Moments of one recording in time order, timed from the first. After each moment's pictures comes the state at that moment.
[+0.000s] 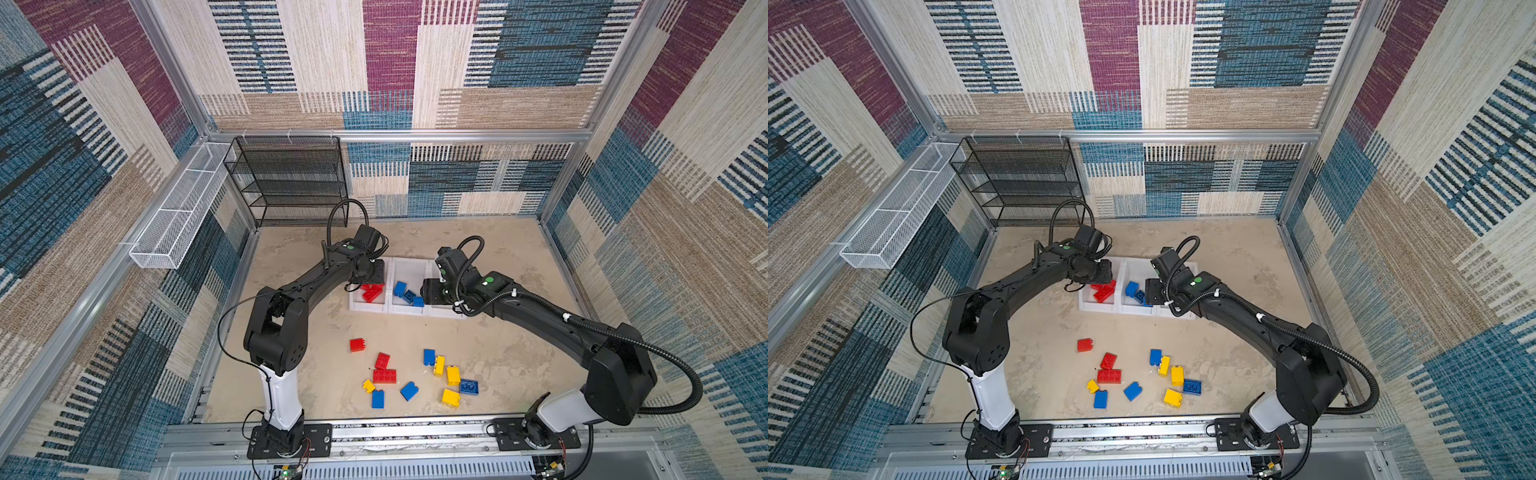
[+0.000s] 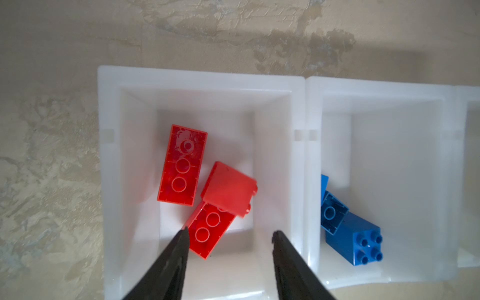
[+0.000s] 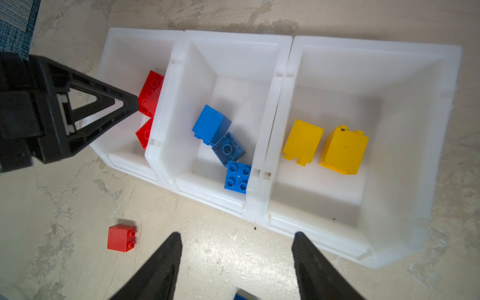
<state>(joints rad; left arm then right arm) -0.46 1.90 1.53 -0.71 0.00 -0.37 0.65 1.50 1.16 -0.57 0.07 0.56</state>
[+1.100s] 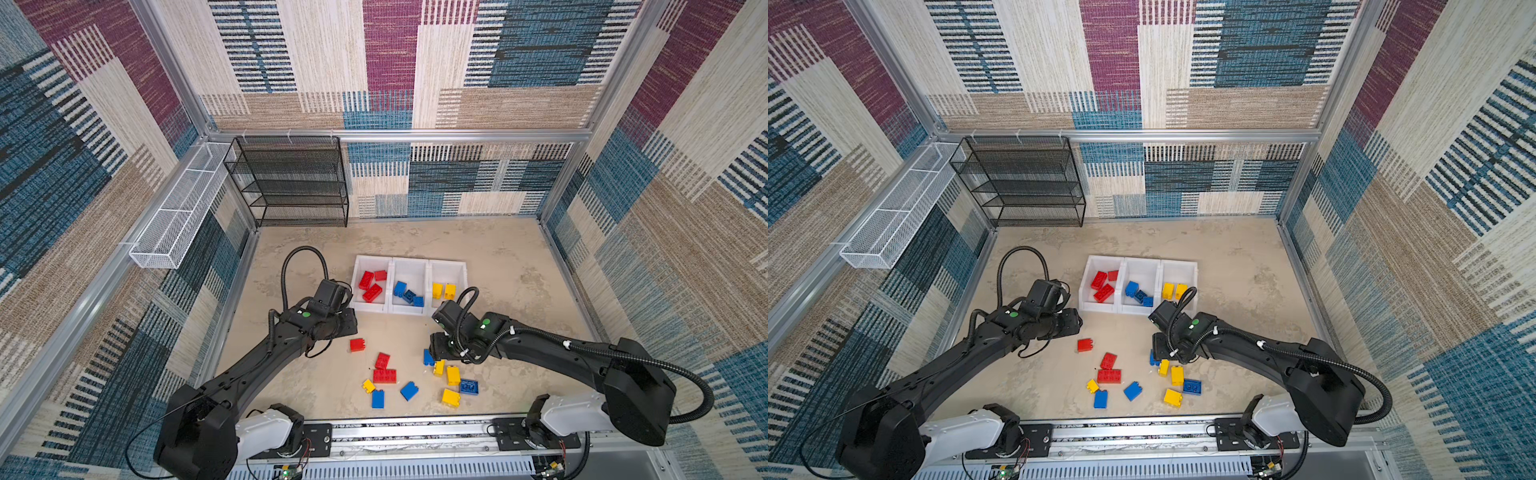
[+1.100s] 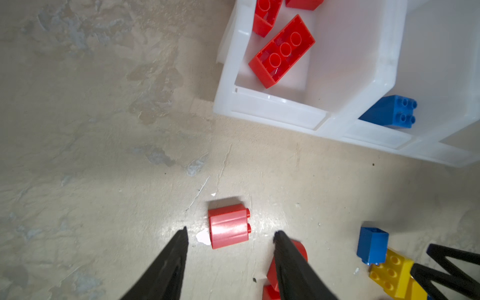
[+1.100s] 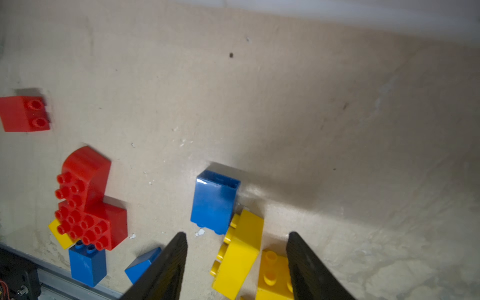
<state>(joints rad) -0.46 1.19 0.78 -0.62 0.01 -0.58 0.84 1.37 0.80 -0.65 0.00 0.77</state>
